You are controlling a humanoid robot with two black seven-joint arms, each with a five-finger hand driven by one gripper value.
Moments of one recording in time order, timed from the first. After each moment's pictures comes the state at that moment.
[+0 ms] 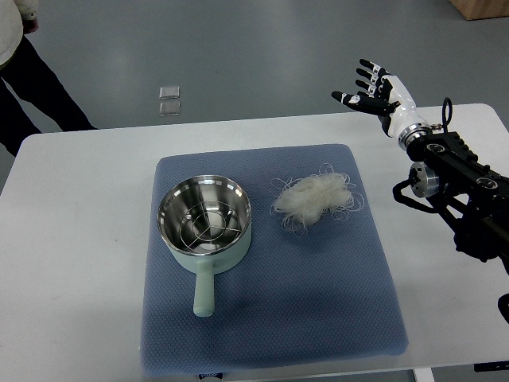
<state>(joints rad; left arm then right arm) -0.11 0.00 -0.04 -0.14 0.02 0.00 0.15 0.76 -0.22 0.81 0.79 -0.59 -0.19 0.23</state>
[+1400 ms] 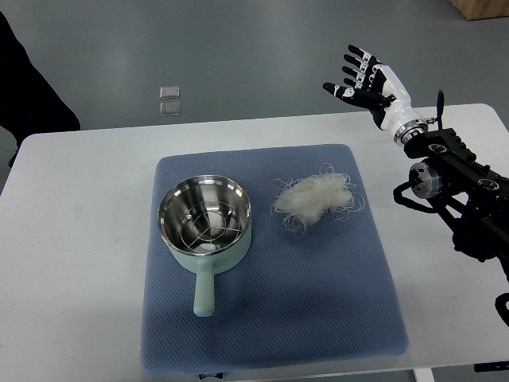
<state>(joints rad) -0.11 0.00 -0.04 -0.14 0.02 0.00 0.15 0.76 -0.21 0.83 0.78 -0.59 -0.04 0.32</state>
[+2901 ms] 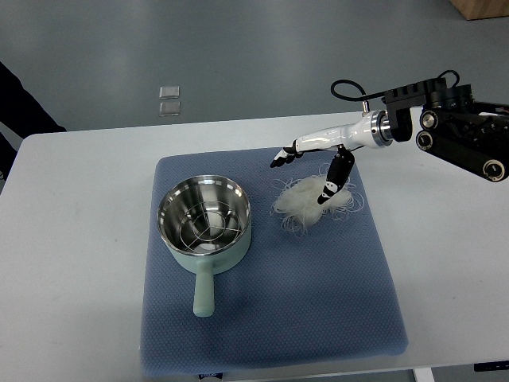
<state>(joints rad) -0.11 0.00 -0.04 -0.14 0.02 0.00 0.15 1.20 -0.42 0.11 0.94 -1.39 0.49 0.34</state>
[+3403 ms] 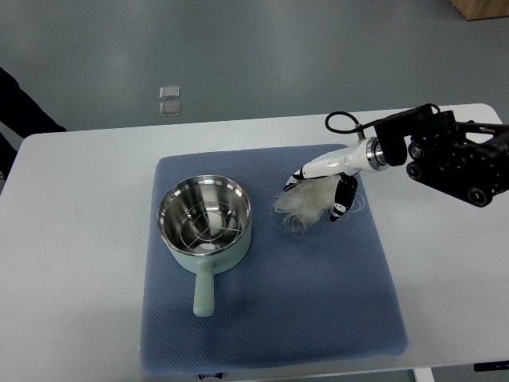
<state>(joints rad) -0.12 0.00 -0.04 -0.14 0.02 0.00 0.15 1.15 -0.35 0.03 0.88 -1.50 0.38 0.33</state>
